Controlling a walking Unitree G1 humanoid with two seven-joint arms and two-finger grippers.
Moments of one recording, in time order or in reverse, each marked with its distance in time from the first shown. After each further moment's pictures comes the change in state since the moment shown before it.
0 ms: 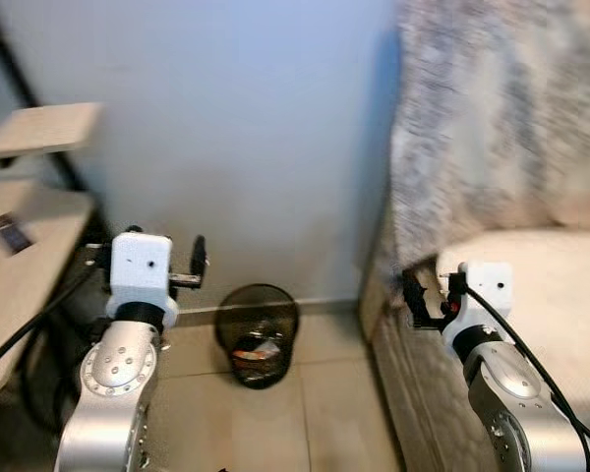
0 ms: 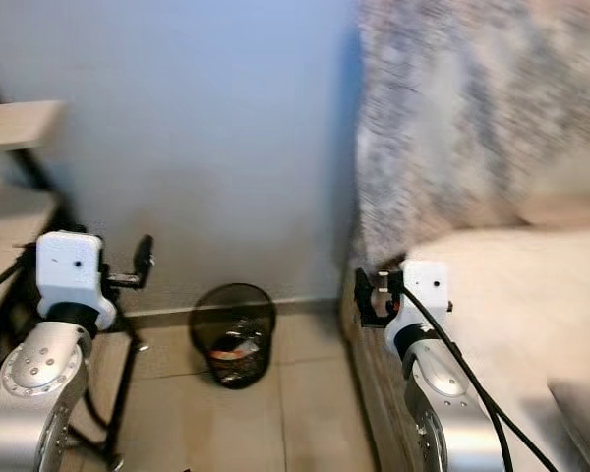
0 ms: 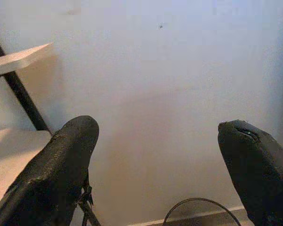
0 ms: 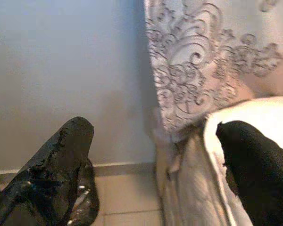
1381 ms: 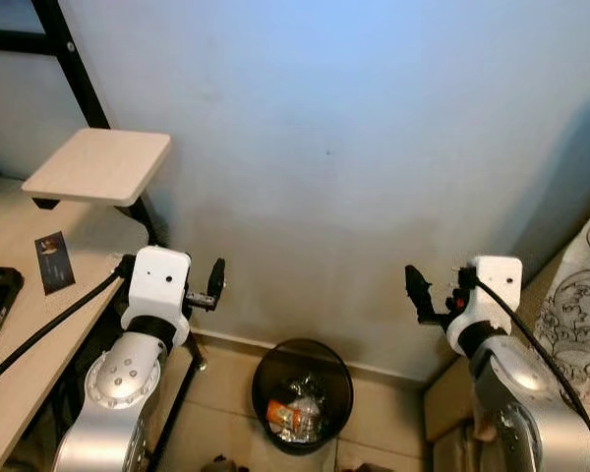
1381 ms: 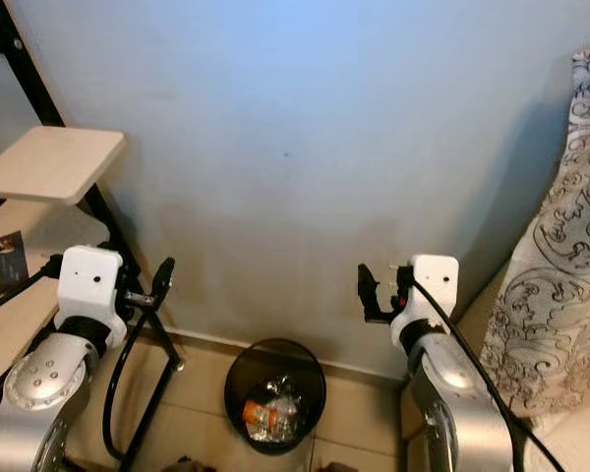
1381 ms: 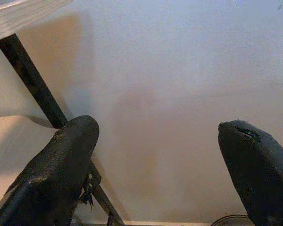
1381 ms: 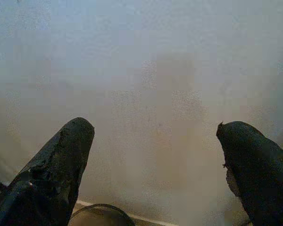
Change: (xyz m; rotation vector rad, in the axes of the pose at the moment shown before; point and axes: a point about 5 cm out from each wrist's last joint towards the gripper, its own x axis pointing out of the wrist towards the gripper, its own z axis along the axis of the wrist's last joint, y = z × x) left arm -0.010 -0.014 -0.007 0.018 0.073 -0.161; right arm 0.004 -0.007 0.008 0.066 -0.011 0.027
